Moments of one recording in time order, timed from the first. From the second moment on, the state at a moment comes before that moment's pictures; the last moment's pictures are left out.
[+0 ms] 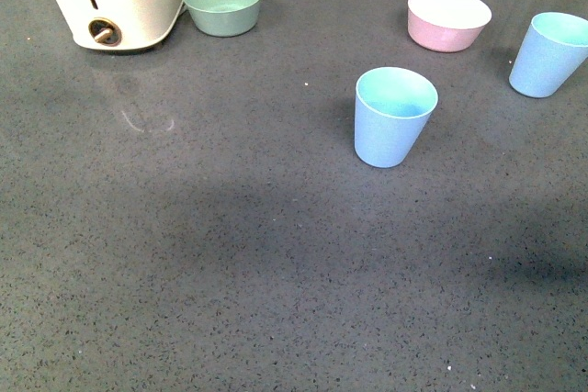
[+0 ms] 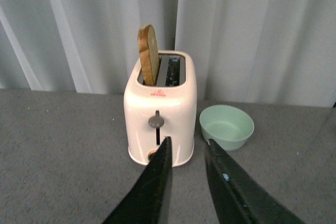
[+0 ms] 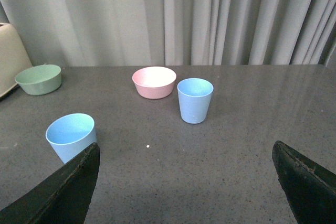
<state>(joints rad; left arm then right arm) -0.19 1.43 0.53 0.89 -0.19 -0.02 0.00 0.00 0.02 0.00 0.00 0.00</state>
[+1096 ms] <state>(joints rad) 0.00 0.61 0.02 0.60 0.00 -0.01 0.00 0.00 0.02 0.00 0.00 0.00</state>
